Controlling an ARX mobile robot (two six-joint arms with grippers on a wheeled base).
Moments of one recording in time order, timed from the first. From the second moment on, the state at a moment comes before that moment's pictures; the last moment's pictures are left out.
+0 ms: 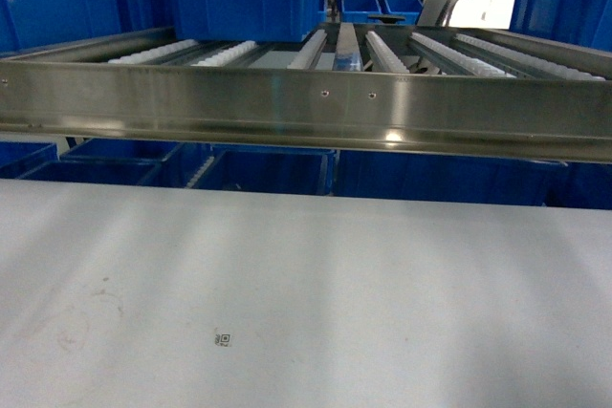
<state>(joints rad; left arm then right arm) 0.00 0.01 0.01 0.00 0.00 0.00 -0.18 1.16 0.58 0.38 -0.36 -0.10</state>
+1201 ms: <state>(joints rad) 0.00 0.01 0.01 0.00 0.00 0.00 -0.13 0.59 0.40 0.26 -0.26 0.08</state>
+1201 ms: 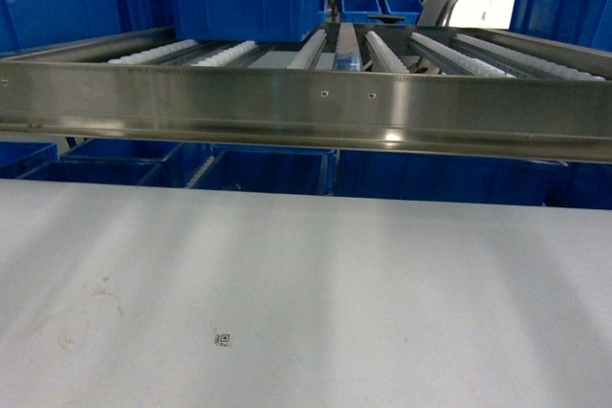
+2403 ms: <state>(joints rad) 0.00 0.01 0.01 0.00 0.00 0.00 -0.12 0.58 0.39 0.27 -0.25 0.08</state>
